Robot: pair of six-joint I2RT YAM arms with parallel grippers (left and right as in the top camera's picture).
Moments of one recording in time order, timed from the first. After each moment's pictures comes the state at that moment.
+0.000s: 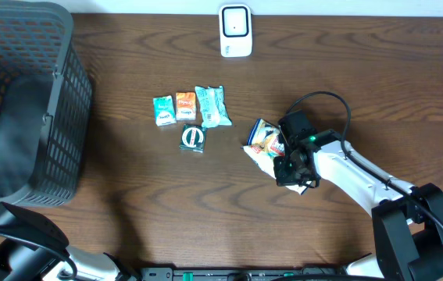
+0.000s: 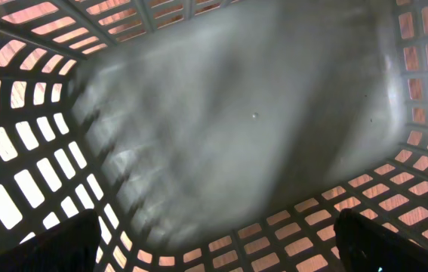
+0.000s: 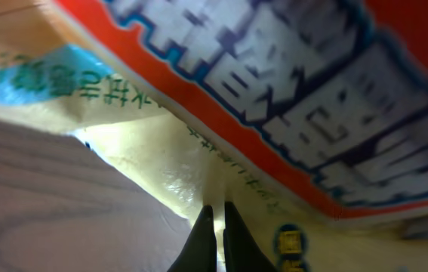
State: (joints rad) left arm 0.79 1.76 1.78 -1.29 0.10 -0.41; right arm 0.41 1.66 0.90 -0.72 -0.09 0.31
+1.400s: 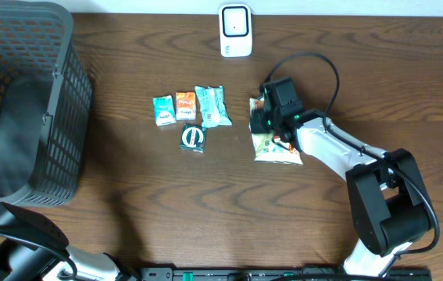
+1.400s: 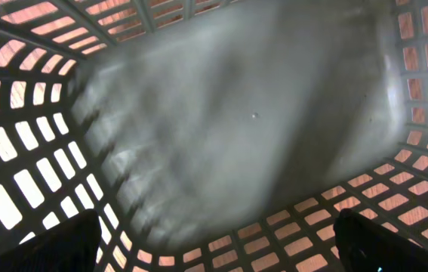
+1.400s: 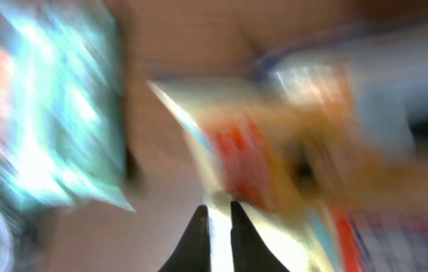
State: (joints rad) left arm 0.79 1.76 1.78 -1.29 0.10 -0.41; right arm 0.42 1.88 1.11 -0.17 -0.12 0.39
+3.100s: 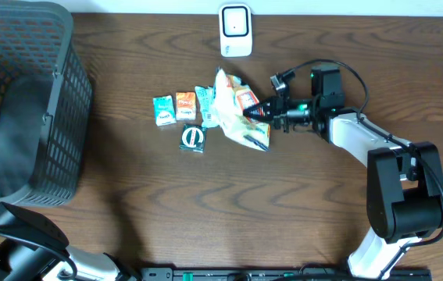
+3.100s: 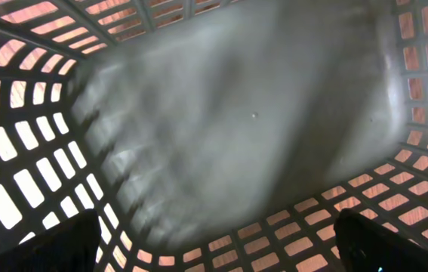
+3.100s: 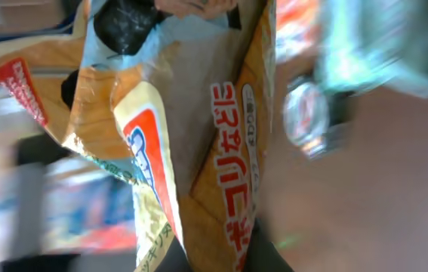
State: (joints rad) left arm 0.79 1.76 1.78 -1.29 0.10 -0.41; right arm 0.18 1.91 1.06 0.14 -1.31 0.97
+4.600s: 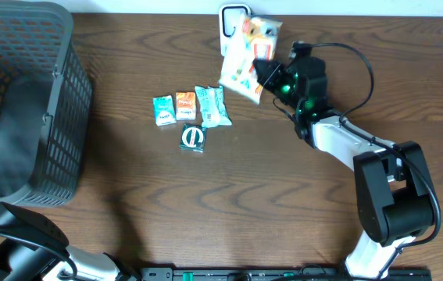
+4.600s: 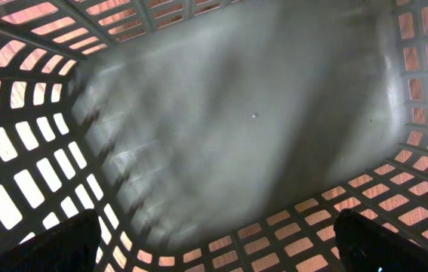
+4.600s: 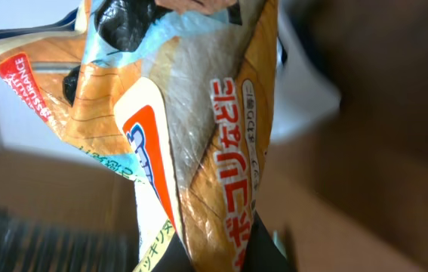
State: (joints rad) left arm 0.79 1.76 1.78 -1.29 0.10 -0.41; right arm 0.30 1.91 1.06 0.59 -0.22 0.95
